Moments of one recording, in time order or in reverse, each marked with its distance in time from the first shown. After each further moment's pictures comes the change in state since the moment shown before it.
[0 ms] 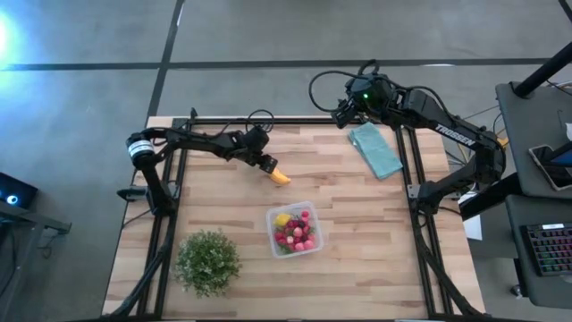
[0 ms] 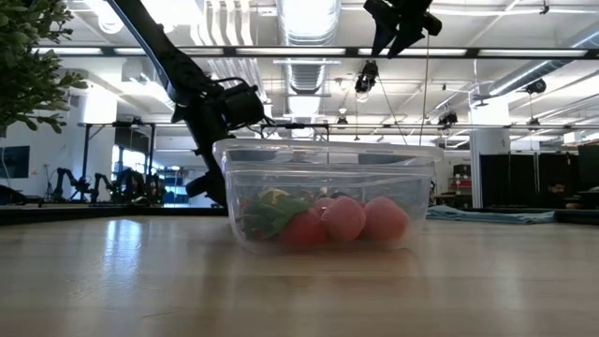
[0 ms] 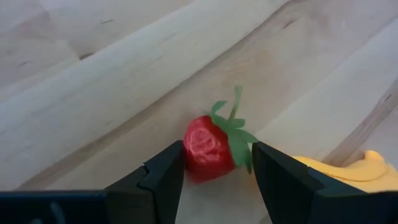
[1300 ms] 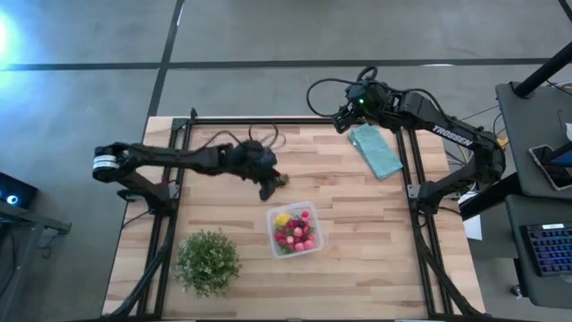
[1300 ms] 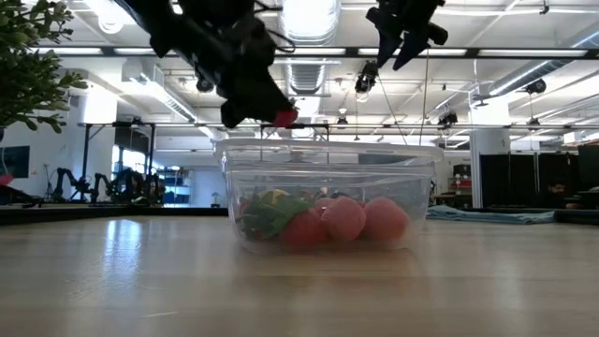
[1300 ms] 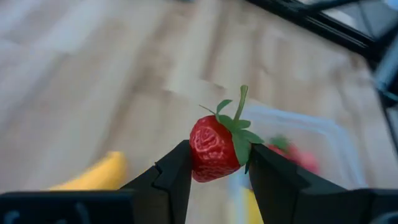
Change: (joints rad) left arm -0.321 -0.319 0.006 0.060 0.142 0.238; right arm 0.004 0.000 -0.043 -0.068 -0.026 0.118
